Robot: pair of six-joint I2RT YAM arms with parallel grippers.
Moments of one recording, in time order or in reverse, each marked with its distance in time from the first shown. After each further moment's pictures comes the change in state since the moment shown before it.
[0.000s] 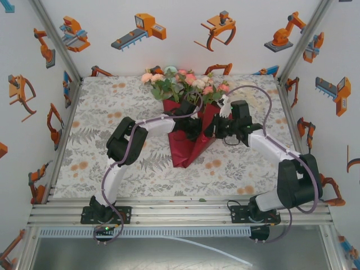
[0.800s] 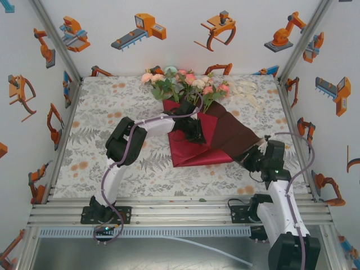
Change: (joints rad) left arm -0.002 -0.011 0.002 -0.064 0.000 0.052; right arm -0.419 -0.721 -0.504 -0.238 0.134 0.216
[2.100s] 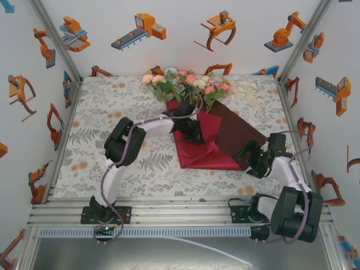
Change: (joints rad) left arm 0.000 -0.023 -0.034 0.008 -0.004 0.025; right arm -0.120 0.392 0.117 -0.156 0.075 -0.148
